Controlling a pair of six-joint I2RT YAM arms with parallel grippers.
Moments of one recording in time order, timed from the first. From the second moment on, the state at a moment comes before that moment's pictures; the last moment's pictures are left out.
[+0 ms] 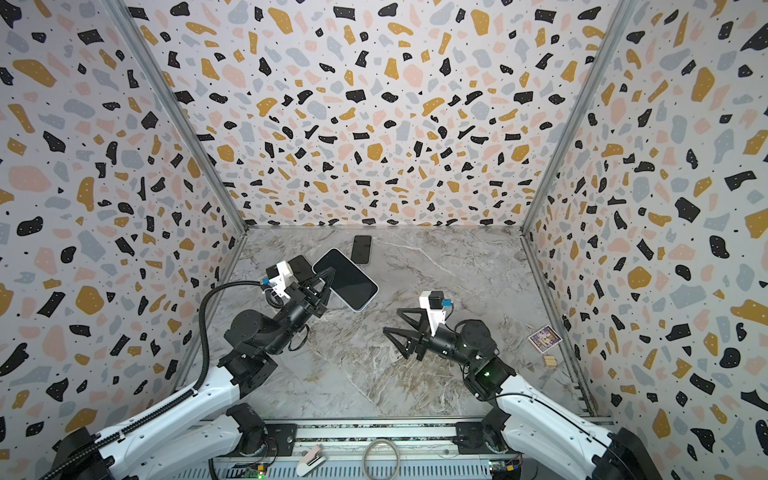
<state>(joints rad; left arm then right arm) -0.65 0.91 0.54 0.67 0.07 -1.39 0.69 0.76 0.33 0.55 -0.48 0.50</state>
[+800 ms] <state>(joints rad) -0.62 1.16 0.59 1.00 0.41 -1.39 0.53 0.90 0.35 0.92 -0.70 0.96</state>
